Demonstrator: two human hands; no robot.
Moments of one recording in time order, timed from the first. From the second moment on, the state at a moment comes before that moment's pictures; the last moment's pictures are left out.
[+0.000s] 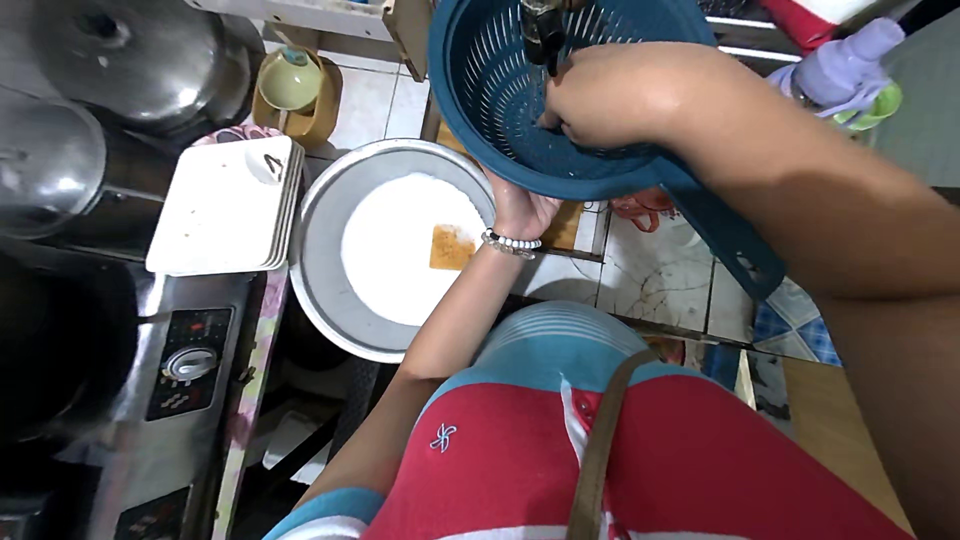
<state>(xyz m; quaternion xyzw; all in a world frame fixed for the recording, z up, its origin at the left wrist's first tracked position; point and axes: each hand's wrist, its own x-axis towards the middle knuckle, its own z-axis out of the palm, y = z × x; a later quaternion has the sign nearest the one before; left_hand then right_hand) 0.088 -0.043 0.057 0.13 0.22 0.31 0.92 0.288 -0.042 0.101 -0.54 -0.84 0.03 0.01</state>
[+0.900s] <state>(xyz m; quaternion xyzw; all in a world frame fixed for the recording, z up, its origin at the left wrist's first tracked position) 0.086 -0.049 0.078 0.16 0.27 0.32 0.89 0.190 -0.045 0.222 -0.72 -0.62 0.23 -0.21</state>
